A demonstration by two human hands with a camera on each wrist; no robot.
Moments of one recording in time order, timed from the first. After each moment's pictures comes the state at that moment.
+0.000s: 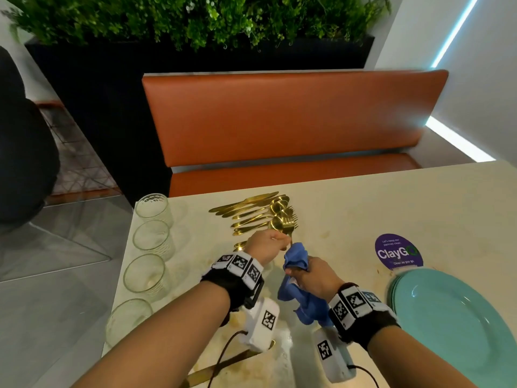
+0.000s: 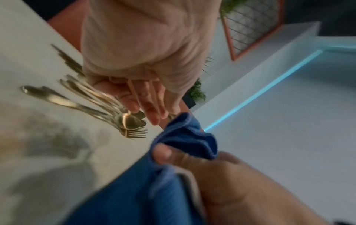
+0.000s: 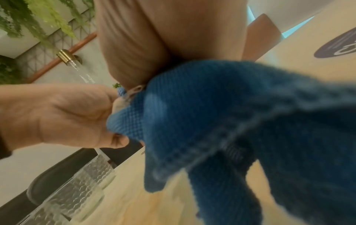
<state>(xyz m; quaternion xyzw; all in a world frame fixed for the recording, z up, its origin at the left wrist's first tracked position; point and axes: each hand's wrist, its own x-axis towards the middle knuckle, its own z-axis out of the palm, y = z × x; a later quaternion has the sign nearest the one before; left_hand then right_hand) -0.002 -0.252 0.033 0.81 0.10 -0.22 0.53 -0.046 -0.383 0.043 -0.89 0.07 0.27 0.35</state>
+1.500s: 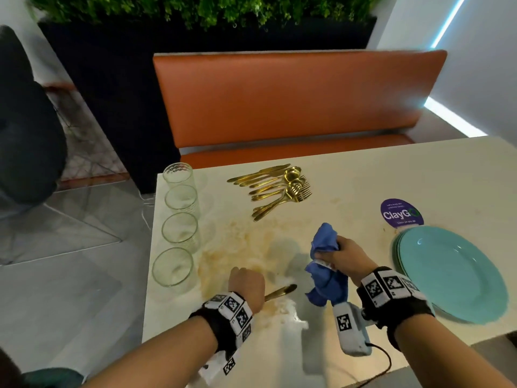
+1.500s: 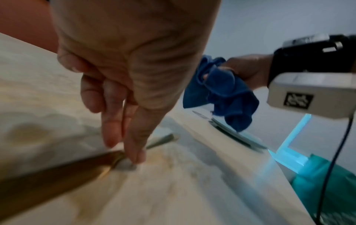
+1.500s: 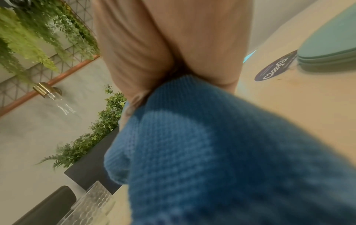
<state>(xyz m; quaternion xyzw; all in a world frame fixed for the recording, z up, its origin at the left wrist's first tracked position) -0.147 -0.180 -0.018 0.95 -0.14 -0.29 -0.07 -0.124 -0.379 0.044 -0.87 0.17 0.20 0.41</state>
